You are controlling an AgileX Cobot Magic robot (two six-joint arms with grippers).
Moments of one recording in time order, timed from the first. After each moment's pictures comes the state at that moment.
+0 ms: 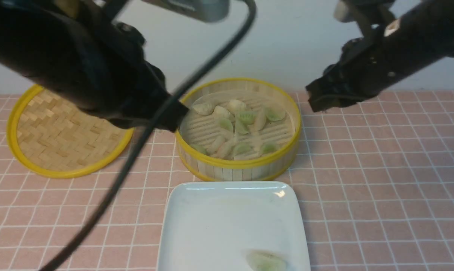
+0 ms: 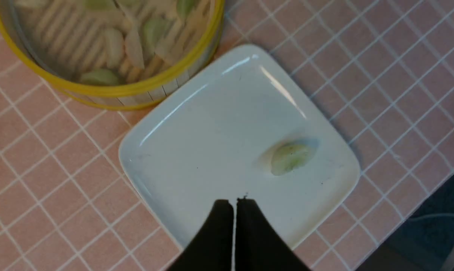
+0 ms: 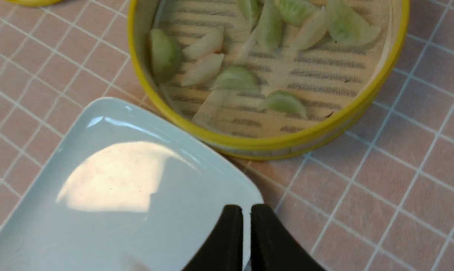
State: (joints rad) right arm 0.37 1.70 -1.55 0.29 1.04 -0.24; left arm -0.58 1.27 -1.52 -0.15 1.25 0.06
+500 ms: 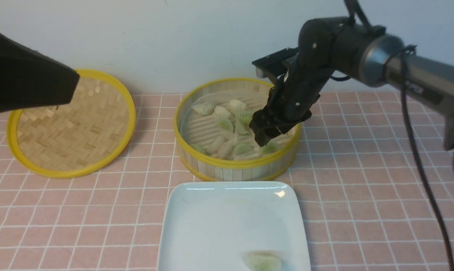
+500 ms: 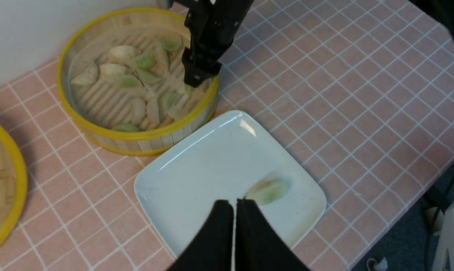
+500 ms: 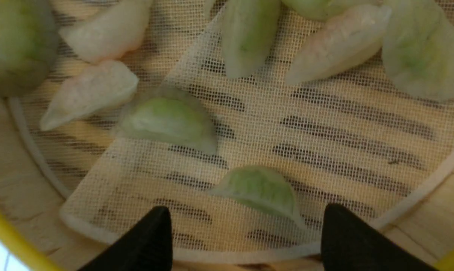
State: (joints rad) right arm 0.45 2.27 -2.00 0.15 1.15 -0.24; left arm -0.58 0.98 -1.51 -0.15 1.28 0.03
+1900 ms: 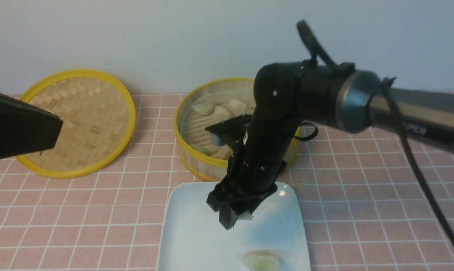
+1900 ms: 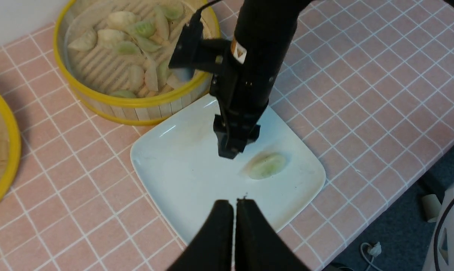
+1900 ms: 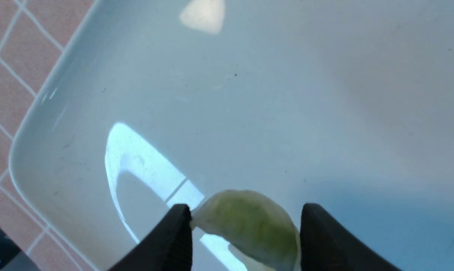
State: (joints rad) right arm 0.68 2.07 -1.64 0.34 1.22 -0.16; left arm -0.58 0.92 -1.41 -0.14 1.28 0.00
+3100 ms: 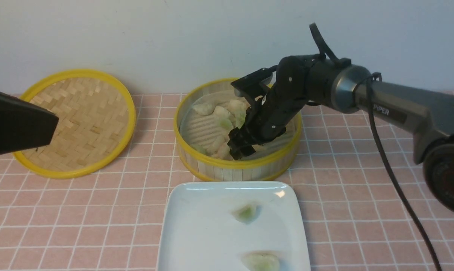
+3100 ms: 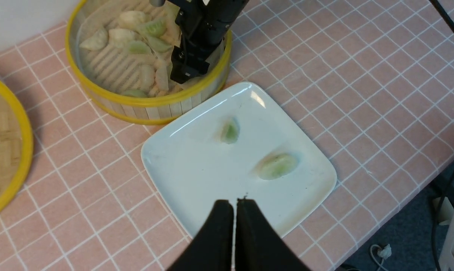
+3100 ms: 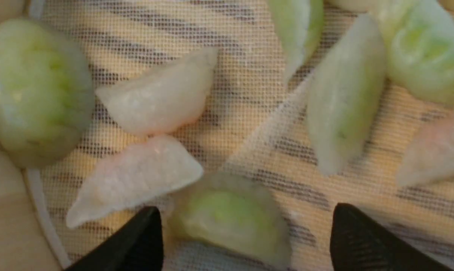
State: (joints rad) right arm 0.49 2.32 -1.92 0.28 0.90 -0.33; left arm -0.58 0.92 -1.41 -0.11 1.28 -0.01
